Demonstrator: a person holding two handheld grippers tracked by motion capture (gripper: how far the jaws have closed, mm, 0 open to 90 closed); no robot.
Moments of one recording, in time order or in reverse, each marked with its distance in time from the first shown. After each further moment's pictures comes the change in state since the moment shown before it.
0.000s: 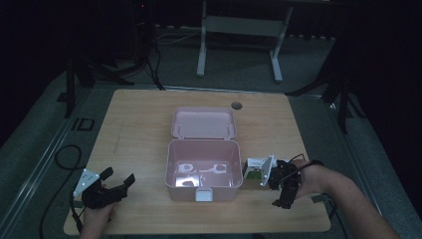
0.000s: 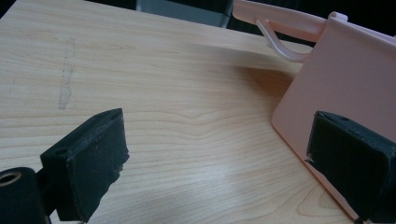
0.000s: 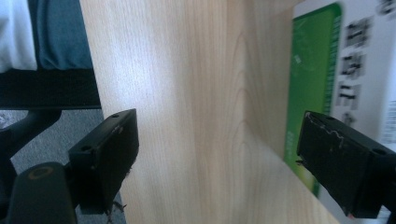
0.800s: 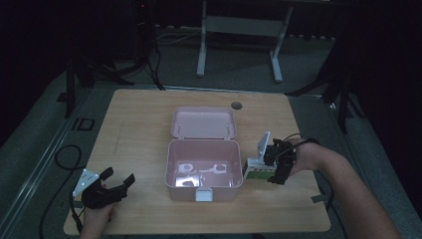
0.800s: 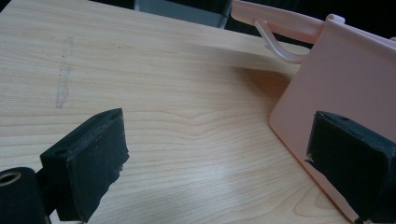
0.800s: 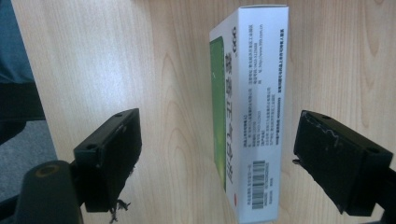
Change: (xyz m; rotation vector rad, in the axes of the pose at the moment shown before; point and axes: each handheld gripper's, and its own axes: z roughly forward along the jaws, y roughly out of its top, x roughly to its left) left arm 0.000 0.000 0.000 0.000 -0.011 -0.009; right arm -0.049 0.016 -0.024 -0.012 -0.070 0.008
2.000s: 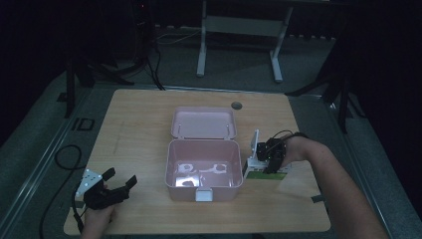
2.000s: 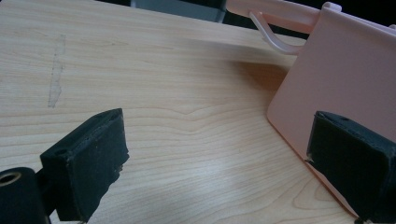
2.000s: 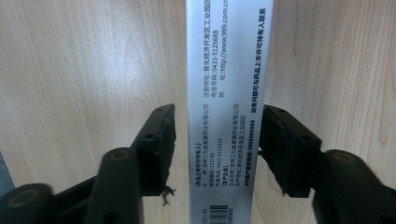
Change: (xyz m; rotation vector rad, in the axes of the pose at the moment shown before) left arm -0.004 -0.002 0.002 0.015 -0.004 0.028; right arm -0.034 0.006 0.044 0.084 0.060 -0.053
